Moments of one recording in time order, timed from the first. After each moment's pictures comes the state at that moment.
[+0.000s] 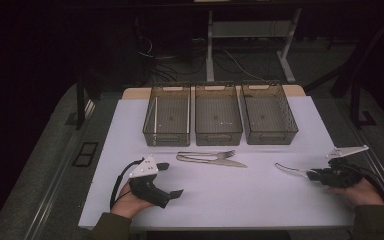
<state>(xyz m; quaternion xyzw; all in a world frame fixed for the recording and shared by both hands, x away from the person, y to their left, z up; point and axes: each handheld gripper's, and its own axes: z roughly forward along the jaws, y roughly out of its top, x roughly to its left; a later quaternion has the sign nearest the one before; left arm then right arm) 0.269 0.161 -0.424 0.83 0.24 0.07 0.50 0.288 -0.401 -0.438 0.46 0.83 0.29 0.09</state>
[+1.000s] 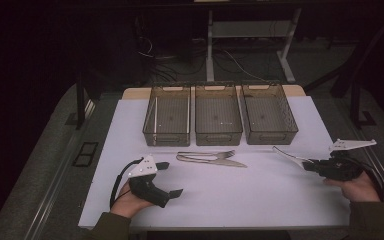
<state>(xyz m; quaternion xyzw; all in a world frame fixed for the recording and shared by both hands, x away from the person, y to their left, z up) 0.271 0.162 -0.423 0.83 0.23 0.07 0.50 0.292 -0.391 -0.413 0.45 0.80 0.38 0.10</state>
